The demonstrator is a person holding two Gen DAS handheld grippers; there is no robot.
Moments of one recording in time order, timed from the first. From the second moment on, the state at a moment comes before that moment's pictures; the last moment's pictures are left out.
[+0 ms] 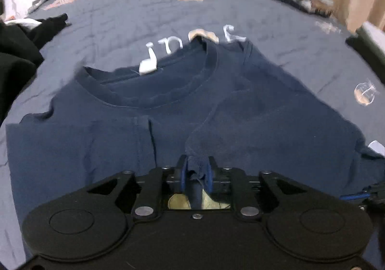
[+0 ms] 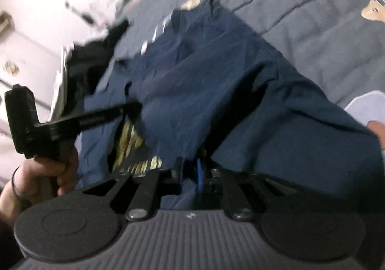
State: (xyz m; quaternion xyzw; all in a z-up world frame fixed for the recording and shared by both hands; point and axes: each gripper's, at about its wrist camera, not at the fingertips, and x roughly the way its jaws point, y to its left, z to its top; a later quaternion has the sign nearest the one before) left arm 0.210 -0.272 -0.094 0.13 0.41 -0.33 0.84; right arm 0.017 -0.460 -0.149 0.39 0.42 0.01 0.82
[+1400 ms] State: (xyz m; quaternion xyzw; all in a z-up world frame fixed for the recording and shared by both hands) left arm 0.295 -0.481 -0.097 0.15 0.35 -0.44 0.82; right arm -0.001 -0.535 -0.172 0.50 0.30 -0.15 0.80
